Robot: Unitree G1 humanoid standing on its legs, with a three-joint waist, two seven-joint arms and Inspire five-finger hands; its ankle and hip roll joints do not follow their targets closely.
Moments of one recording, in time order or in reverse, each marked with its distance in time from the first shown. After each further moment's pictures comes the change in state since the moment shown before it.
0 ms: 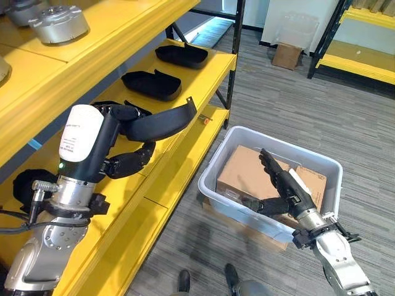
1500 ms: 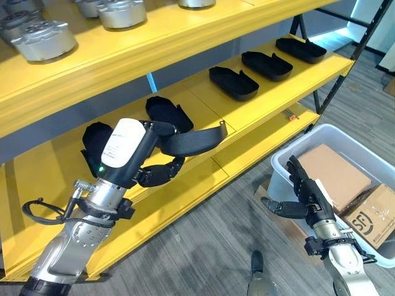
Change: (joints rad) left arm -0.049 -0.005 -0.157 0.018 0.002 -0.014 -0.036; right arm 0.101 0.041 -0.099 0.023 0.065 -0.009 -0.103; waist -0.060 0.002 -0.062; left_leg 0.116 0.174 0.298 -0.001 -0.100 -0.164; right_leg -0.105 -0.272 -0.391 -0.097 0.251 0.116
